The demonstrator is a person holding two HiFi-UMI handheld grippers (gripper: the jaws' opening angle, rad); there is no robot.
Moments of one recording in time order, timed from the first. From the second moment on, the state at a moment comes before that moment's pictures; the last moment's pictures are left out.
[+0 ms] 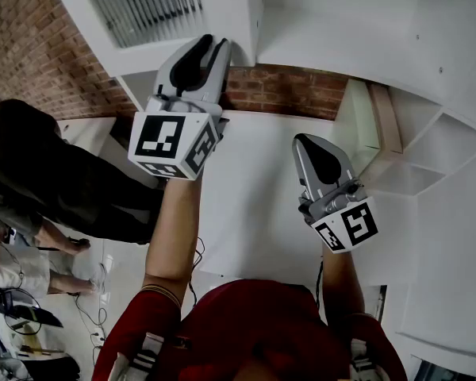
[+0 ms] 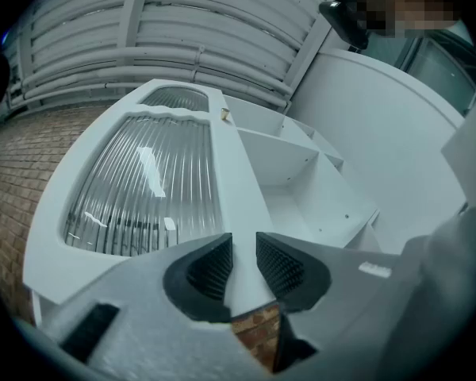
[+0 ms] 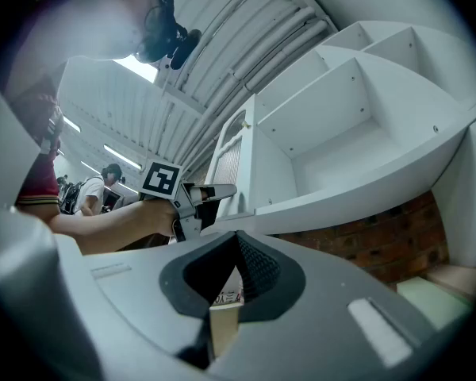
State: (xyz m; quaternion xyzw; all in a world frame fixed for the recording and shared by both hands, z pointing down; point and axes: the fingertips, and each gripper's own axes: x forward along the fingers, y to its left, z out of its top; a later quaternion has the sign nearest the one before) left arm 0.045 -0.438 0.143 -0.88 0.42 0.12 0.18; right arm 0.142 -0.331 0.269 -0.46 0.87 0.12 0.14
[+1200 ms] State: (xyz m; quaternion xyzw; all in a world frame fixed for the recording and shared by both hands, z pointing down) left arm 0.015 -0.326 0.216 -0.93 0.32 0.12 0.14; right arm 0.095 -0.284 0.252 -0.47 0.86 0.14 0.13
